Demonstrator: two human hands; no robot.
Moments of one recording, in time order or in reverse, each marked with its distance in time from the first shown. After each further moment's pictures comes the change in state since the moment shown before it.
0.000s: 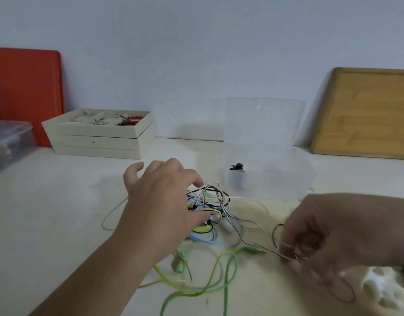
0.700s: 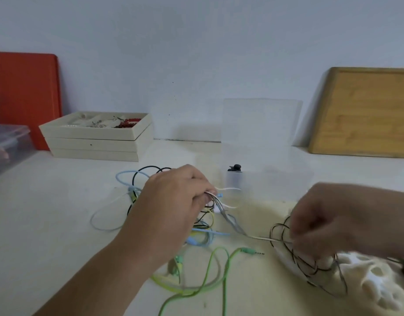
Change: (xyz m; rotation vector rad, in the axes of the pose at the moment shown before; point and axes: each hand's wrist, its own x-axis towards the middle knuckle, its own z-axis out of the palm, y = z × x) left_hand 0.003 0.000 0.007 -0.307 0.028 0.247; right_hand -0.007 0.002 -0.007 -0.184 0.191 0.038
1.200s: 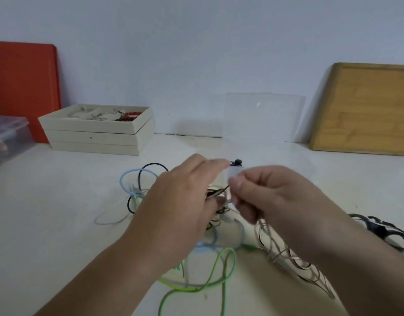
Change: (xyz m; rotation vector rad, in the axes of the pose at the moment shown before) left_hand -0.006 0.015 -0.001 0.010 0.034 0.021; right_hand 0.044 -0.046 0.050 0.623 0.506 -0.252
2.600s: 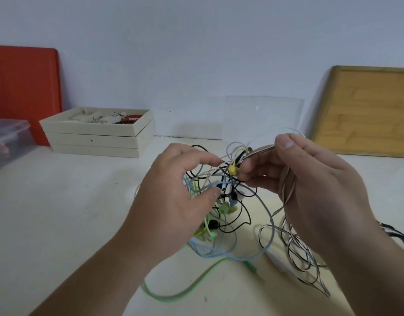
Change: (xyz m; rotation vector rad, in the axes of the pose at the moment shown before) left_hand 0.000 0.004 -0.012 -0.302 0.124 -0.196; right_hand 0.004 -0.008 -0.006 0.579 0.297 -0.196
